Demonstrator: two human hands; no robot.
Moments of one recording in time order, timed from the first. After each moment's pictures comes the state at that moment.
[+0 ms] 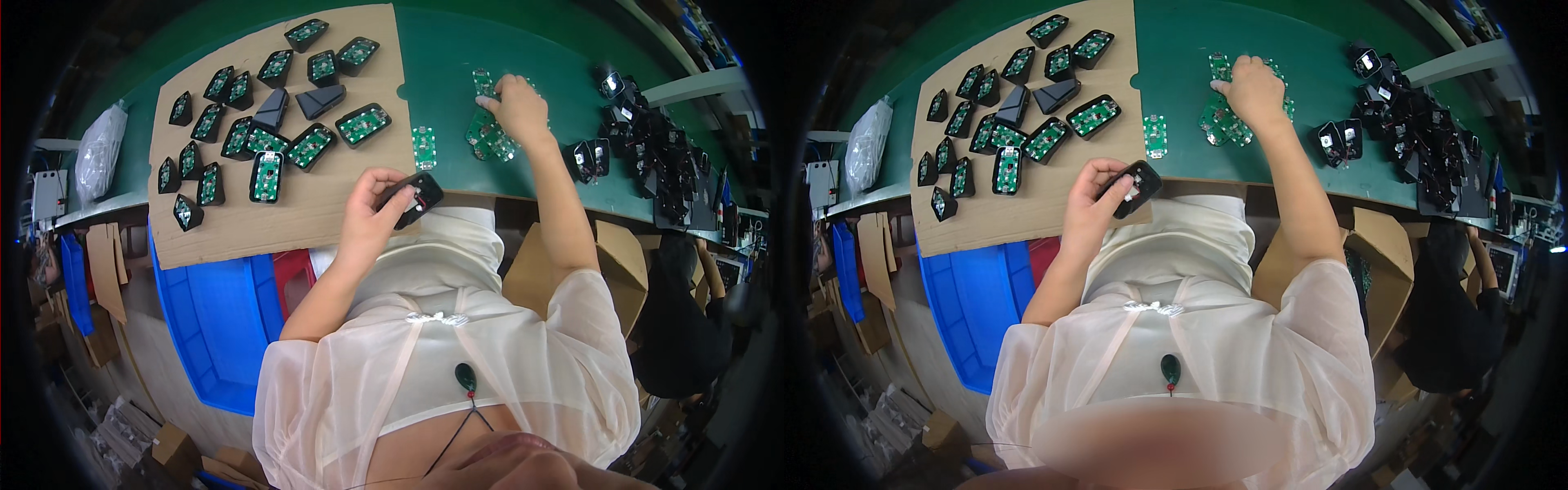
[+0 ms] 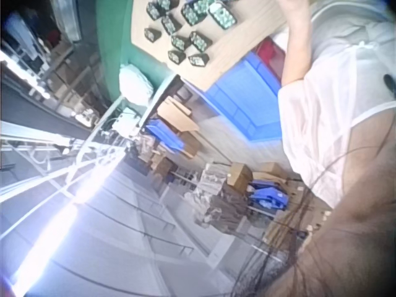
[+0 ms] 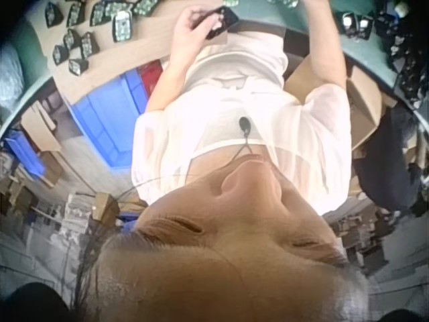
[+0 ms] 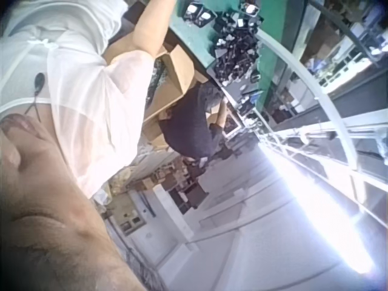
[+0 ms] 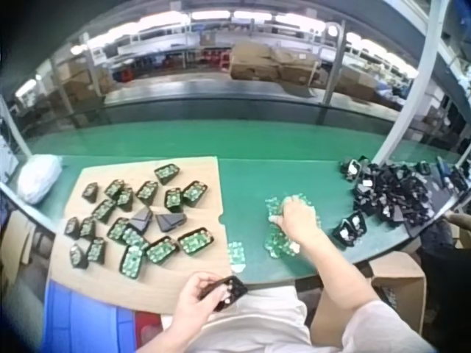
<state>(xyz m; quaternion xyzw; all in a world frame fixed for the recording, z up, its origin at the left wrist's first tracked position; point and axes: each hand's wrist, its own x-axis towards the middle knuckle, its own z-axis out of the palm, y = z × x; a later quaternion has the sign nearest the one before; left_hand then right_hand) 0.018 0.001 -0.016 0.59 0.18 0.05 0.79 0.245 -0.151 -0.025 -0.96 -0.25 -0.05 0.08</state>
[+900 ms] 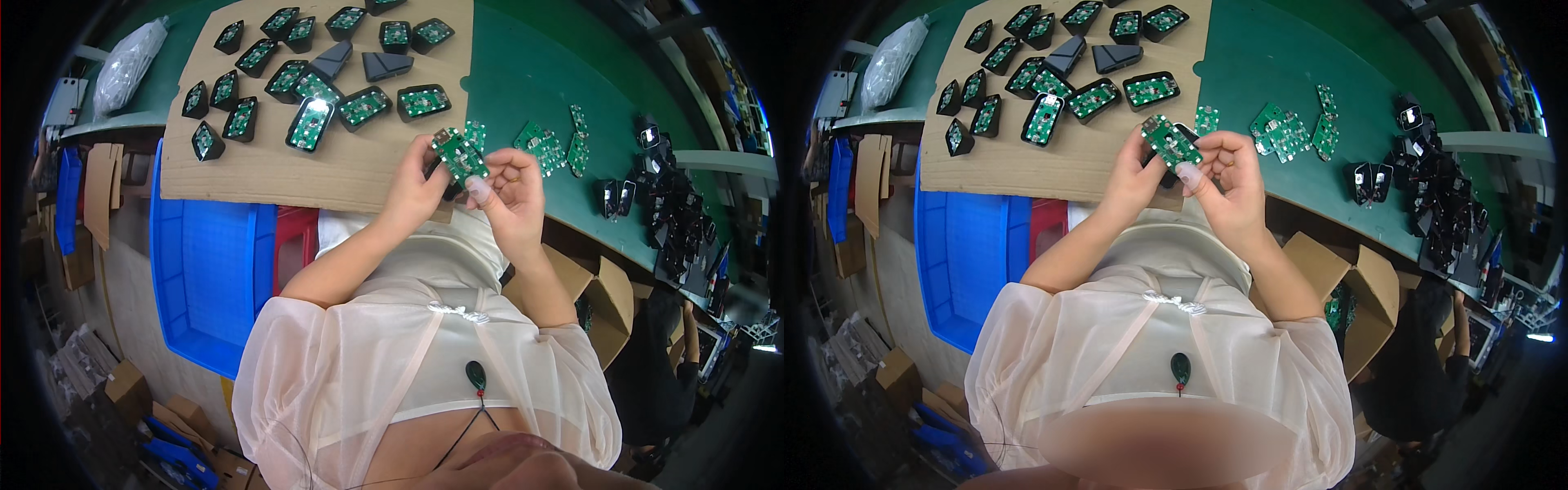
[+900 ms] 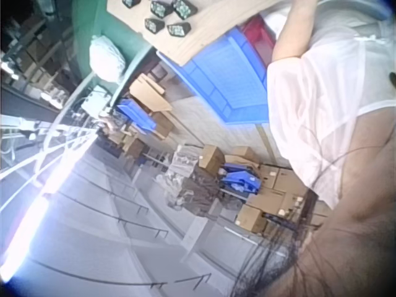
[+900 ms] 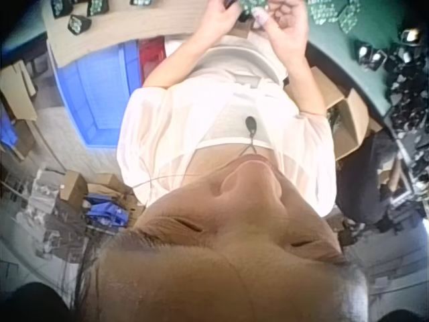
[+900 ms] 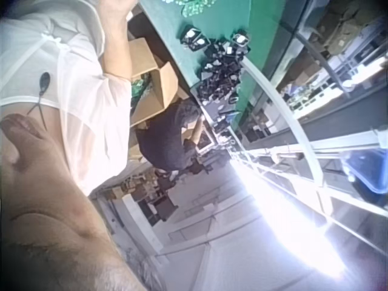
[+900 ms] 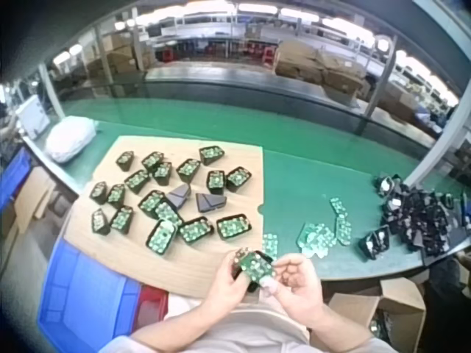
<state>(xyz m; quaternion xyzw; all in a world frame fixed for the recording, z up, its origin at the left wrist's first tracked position) 0.032 -0.004 -0.031 0.61 0.16 0.15 0.77 0.089 -0.127 0.007 -0.58 -0.25 0.24 0.74</state>
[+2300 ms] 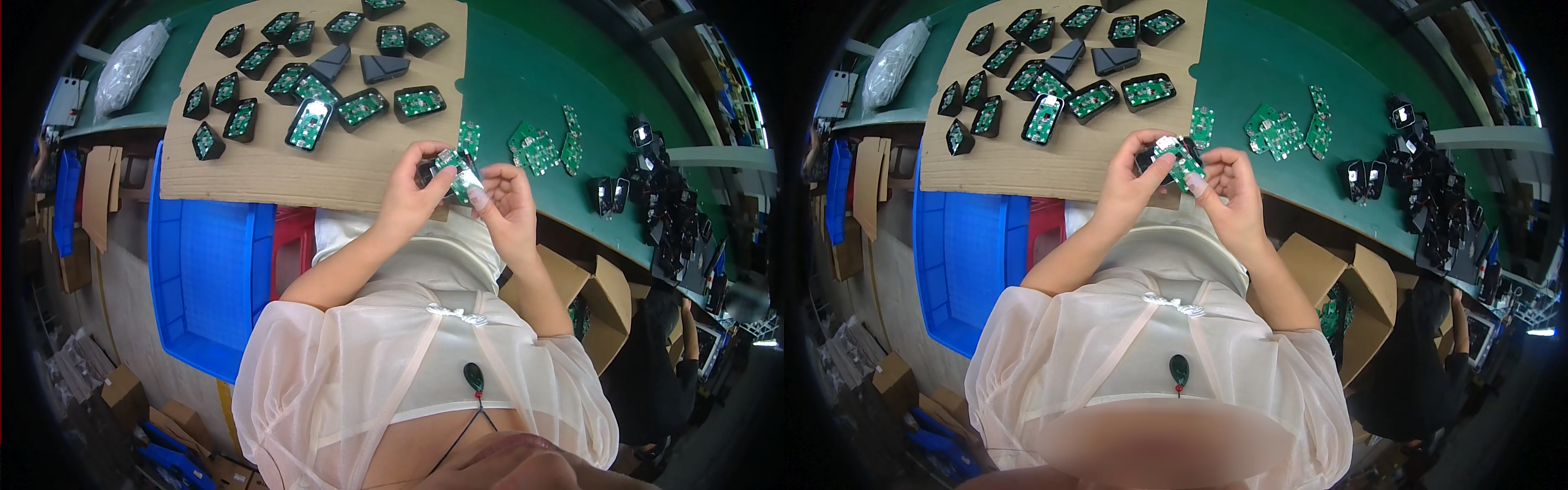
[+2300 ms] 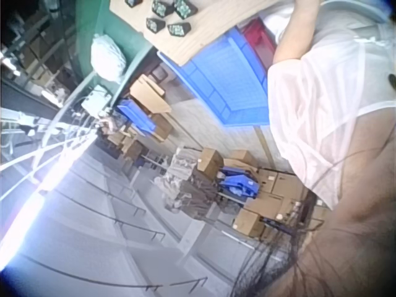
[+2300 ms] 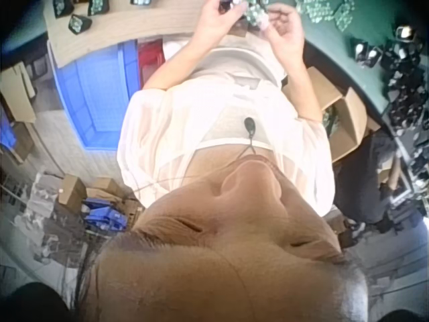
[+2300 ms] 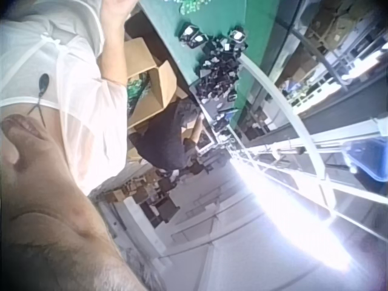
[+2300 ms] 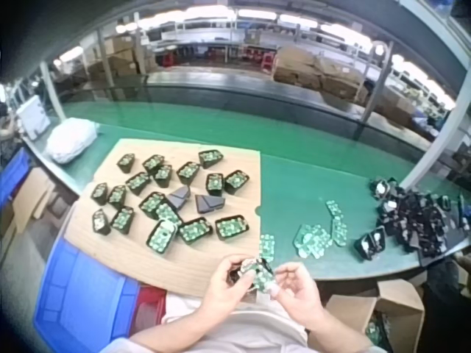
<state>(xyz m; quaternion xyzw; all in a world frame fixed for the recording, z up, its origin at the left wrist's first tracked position) 0.019 -0.008 -0.021 0.56 0.18 0.11 0.80 0.083 -0.148 -0.011 -0.63 -0.21 0.25 0.70</state>
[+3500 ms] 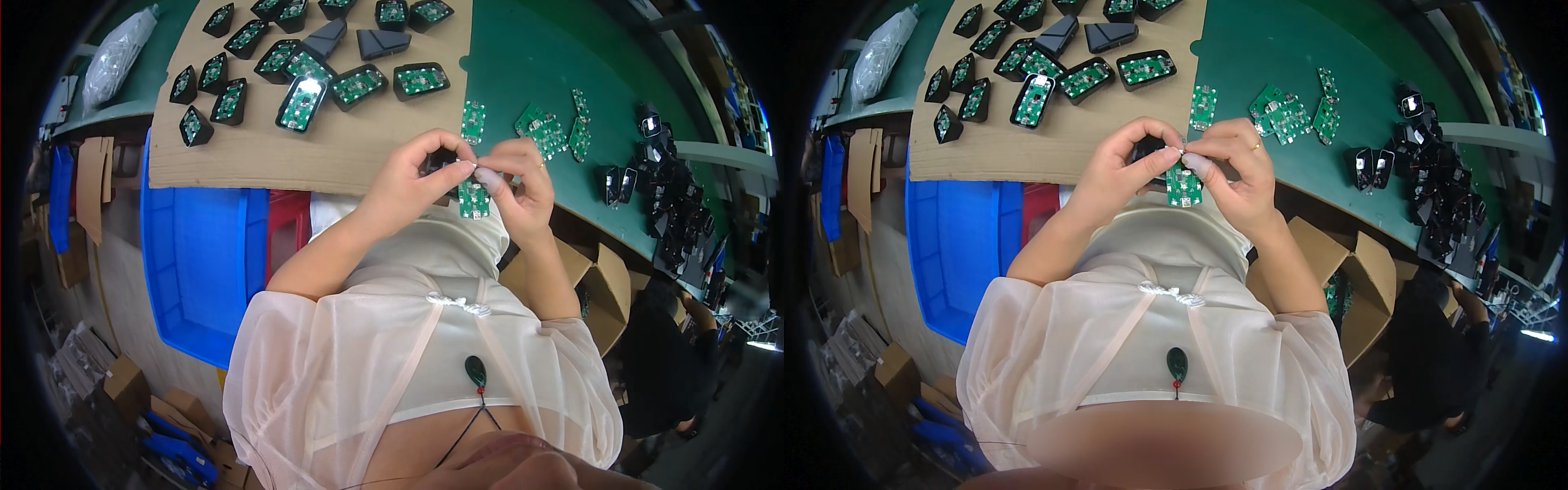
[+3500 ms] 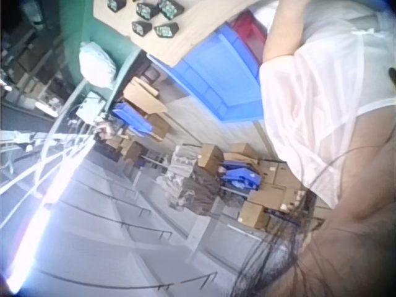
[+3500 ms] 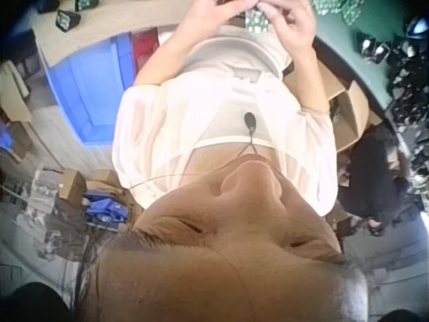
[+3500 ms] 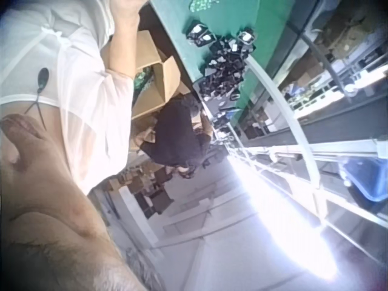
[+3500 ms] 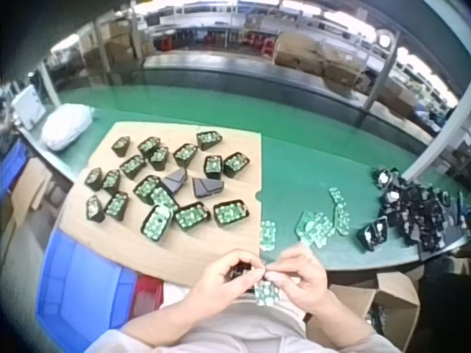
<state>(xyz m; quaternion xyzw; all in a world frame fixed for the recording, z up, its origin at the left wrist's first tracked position) 0.011 0.005 0.012 0.56 0.13 0.01 0.82 0.100 -0.140 0.007 -0.69 -0.42 0.05 0.58</state>
